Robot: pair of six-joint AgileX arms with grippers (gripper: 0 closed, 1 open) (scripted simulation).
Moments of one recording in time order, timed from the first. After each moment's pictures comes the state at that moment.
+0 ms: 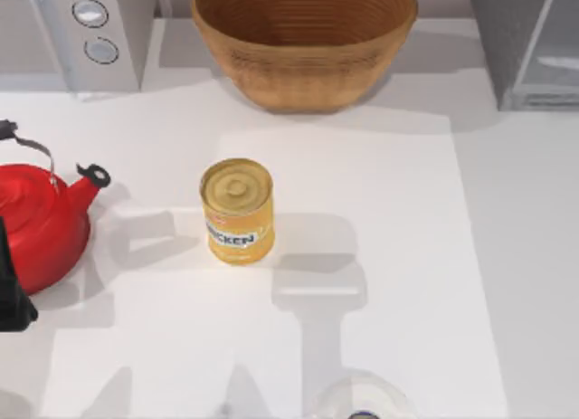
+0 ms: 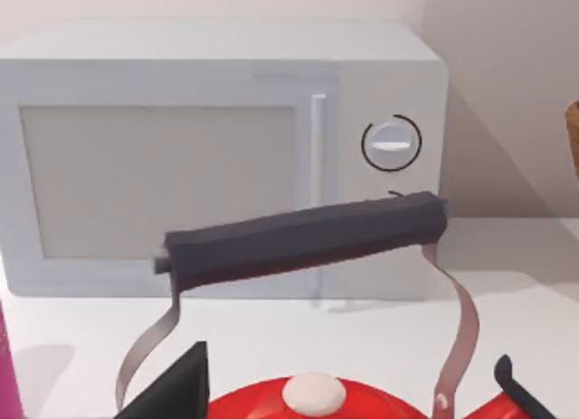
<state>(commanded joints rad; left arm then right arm) 0.00 0.00 0.00 0.00 0.00 0.00 -1.81 1.82 1.33 -1.48 -0.95 -2.05</state>
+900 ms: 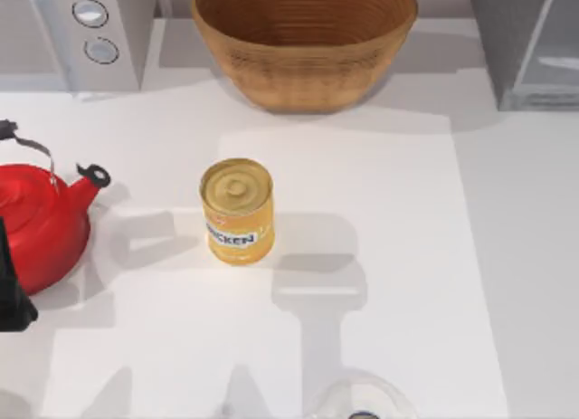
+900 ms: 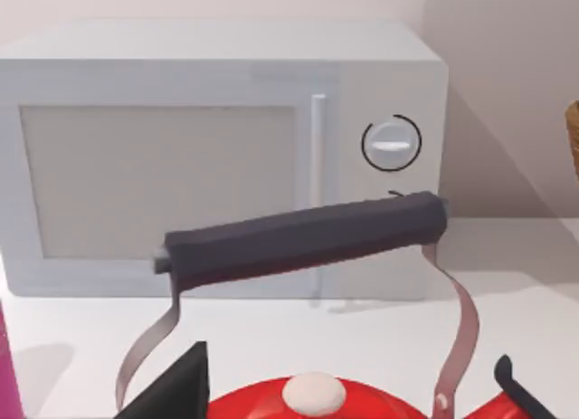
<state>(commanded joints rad) 0.00 0.00 0.00 0.00 0.00 0.00 -1.44 1.85 1.33 -0.99 -0.88 -1.46</state>
